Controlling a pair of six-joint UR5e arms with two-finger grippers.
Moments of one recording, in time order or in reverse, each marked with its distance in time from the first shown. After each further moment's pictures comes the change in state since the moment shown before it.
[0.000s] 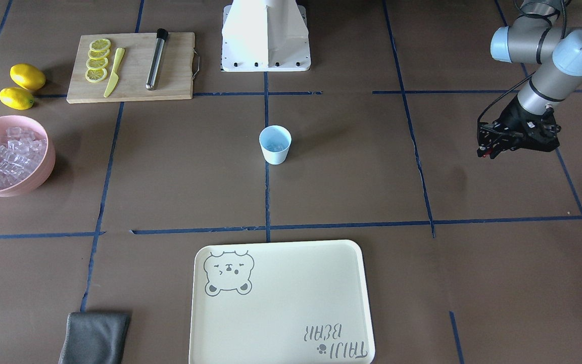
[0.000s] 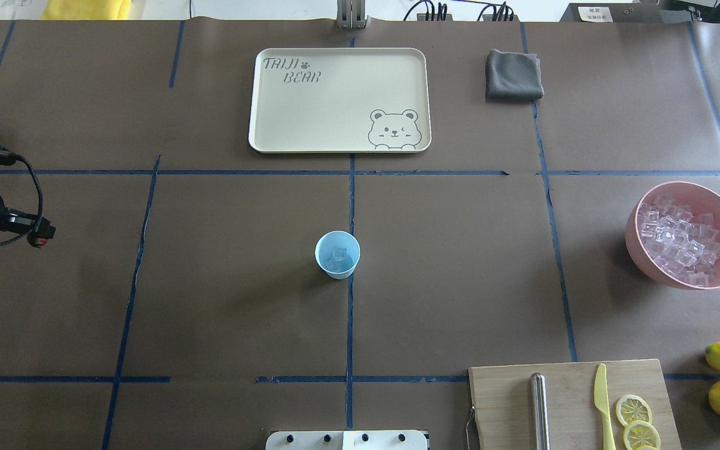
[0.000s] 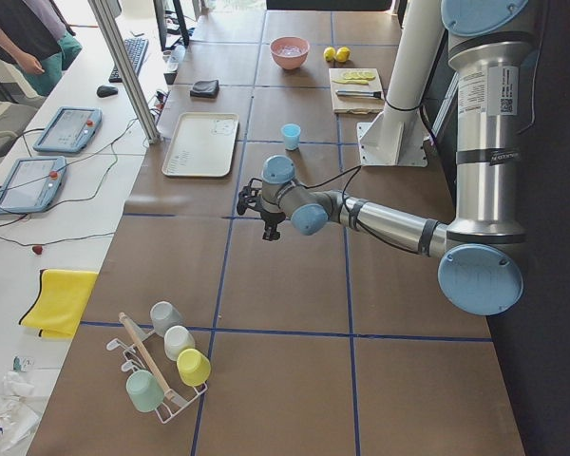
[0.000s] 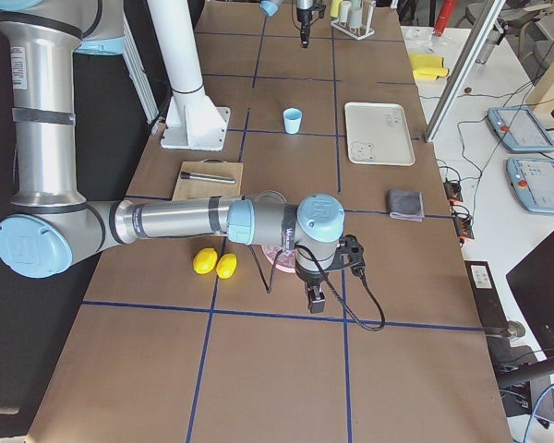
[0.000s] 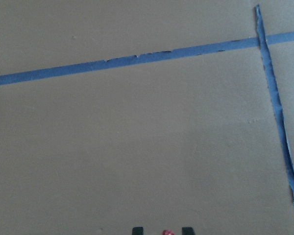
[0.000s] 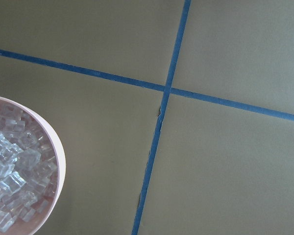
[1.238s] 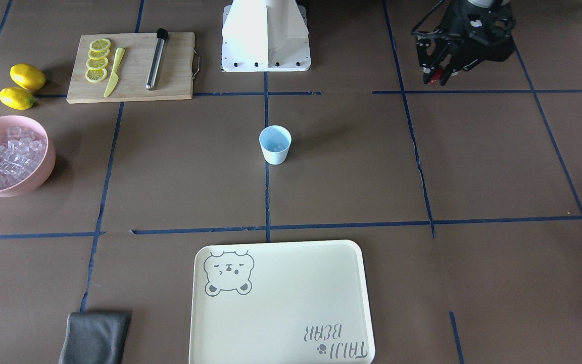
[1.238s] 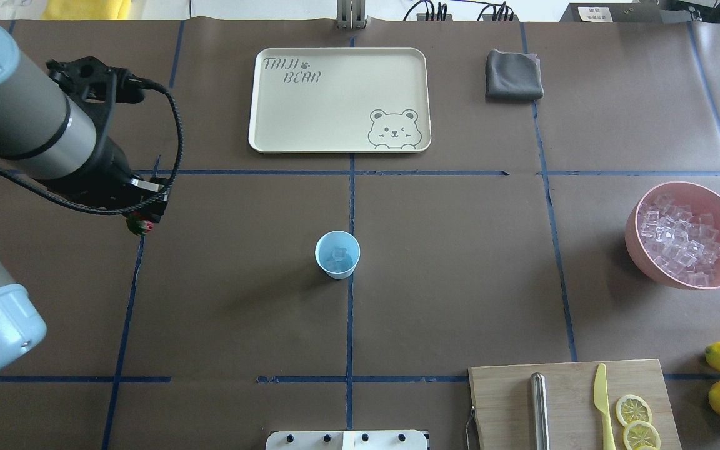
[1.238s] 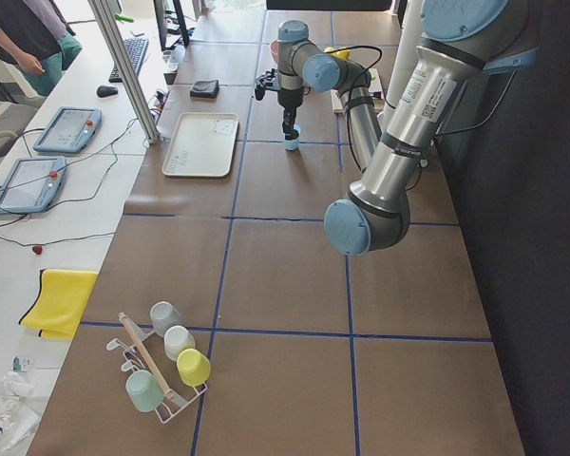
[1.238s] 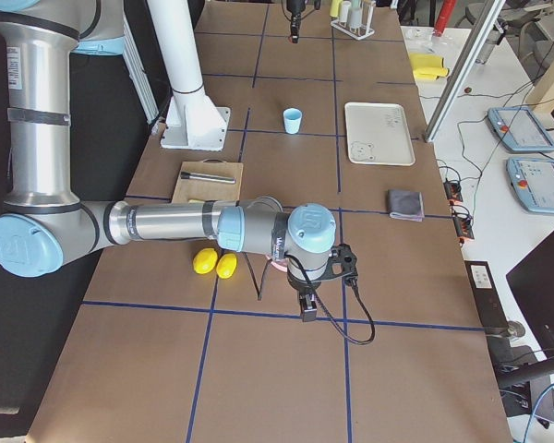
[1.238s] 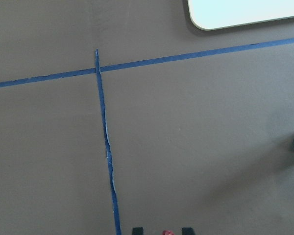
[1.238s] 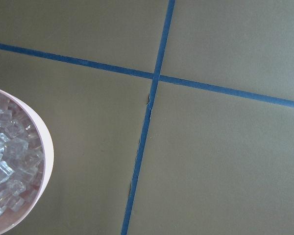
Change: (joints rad) left arm 0.235 -0.607 -0.283 0.908 0.132 -0.237; right arm 0.032 -0.031 -0.004 0.001 -0.001 -0.025
